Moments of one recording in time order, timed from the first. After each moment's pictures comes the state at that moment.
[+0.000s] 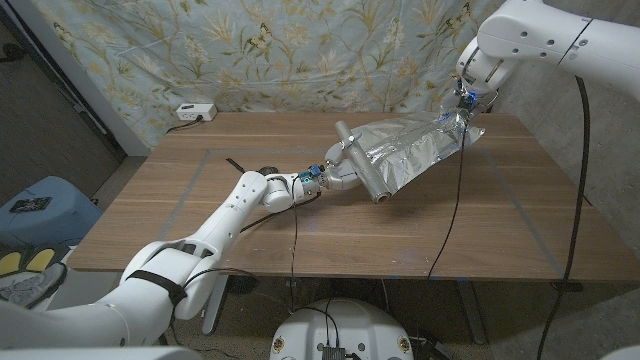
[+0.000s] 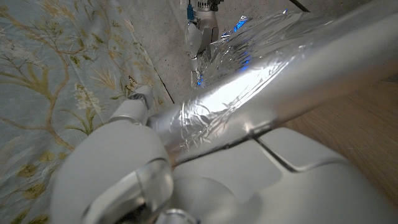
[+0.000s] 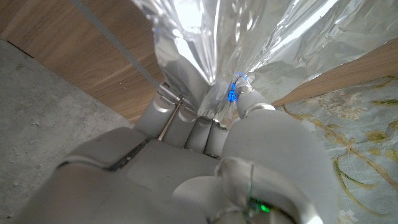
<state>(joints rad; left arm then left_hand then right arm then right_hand) 0.55 0.16 0.31 -1.00 -1.38 0.92 -0.47 0.77 0.08 0.50 -0.16 0.33 0.39 0.12 0.21 0.20 0.39 0.13 0.23 0.53 0.48 0.16 0.23 0.23 0.36 0.19 0.76 0.18 0.38 -0.90 -1.32 -1.69 1.26 -1.40 -0.64 0.94 0.17 0.48 -0.14 0.17 1.02 0.08 0.25 0.28 1.16 -0.06 0.49 0.42 1.37 -0.22 0.36 0.42 1.35 -0.21 0.51 0.18</state>
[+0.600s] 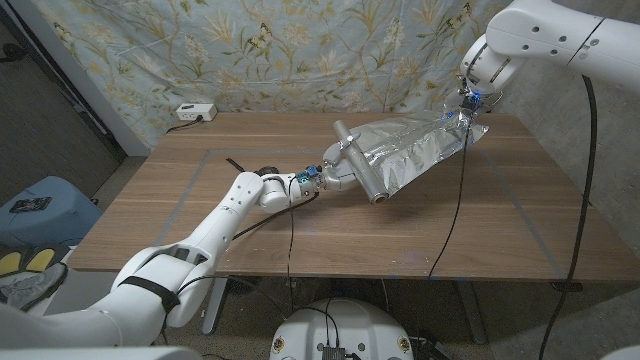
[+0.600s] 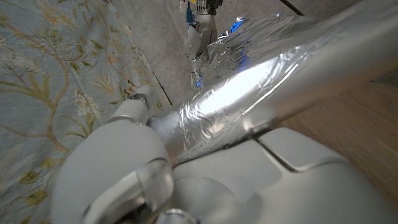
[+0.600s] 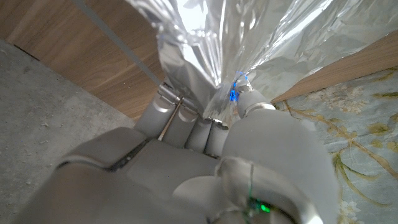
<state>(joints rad) 0.58 0.21 0.33 -1.07 -1.42 0.92 -0.45 0.77 0.08 0.50 -0.16 0.33 0.39 0.12 0.21 0.20 0.39 0.13 0.23 0.53 0.48 0.16 0.23 0.23 0.36 0.19 0.76 0.18 0.37 -0.93 -1.29 -1.71 1.37 -1.40 -0.76 0.94 0.18 0.48 -0.14 0.16 1.02 0.08 0.25 0.29 1.16 -0.06 0.49 0.42 1.37 -0.22 0.36 0.42 1.35 -0.21 0.51 0.18</state>
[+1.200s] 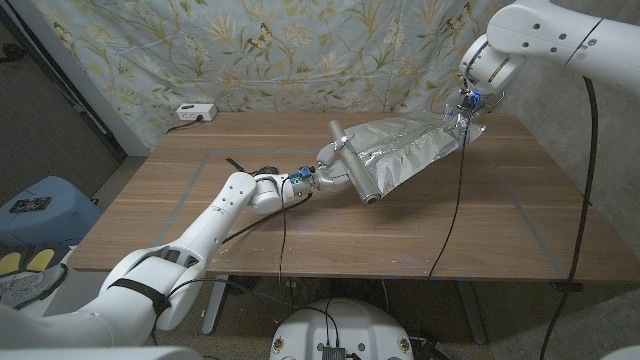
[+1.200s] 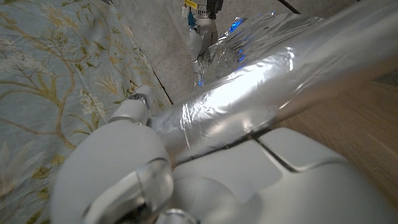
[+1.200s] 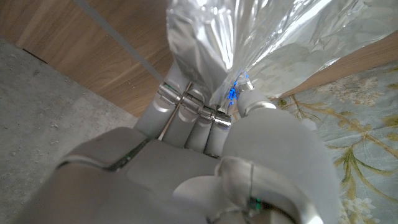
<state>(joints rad) 0.58 0.25 0.33 -1.08 -1.44 0.93 -0.47 0.77 0.08 0.50 -0.16 0.33 0.40 0.12 0.21 0.20 0.39 0.13 0.23 0.53 0.48 0.16 0.23 0.23 0.36 0.19 0.76 0.18 0.36 -0.91 -1.28 -1.67 1.43 -1.40 -0.86 0.95 0.17 0.48 -0.14 0.17 1.03 0.08 0.25 0.30 1.16 -0.07 0.49 0.42 1.37 -0.22 0.36 0.42 1.35 -0.21 0.52 0.18</state>
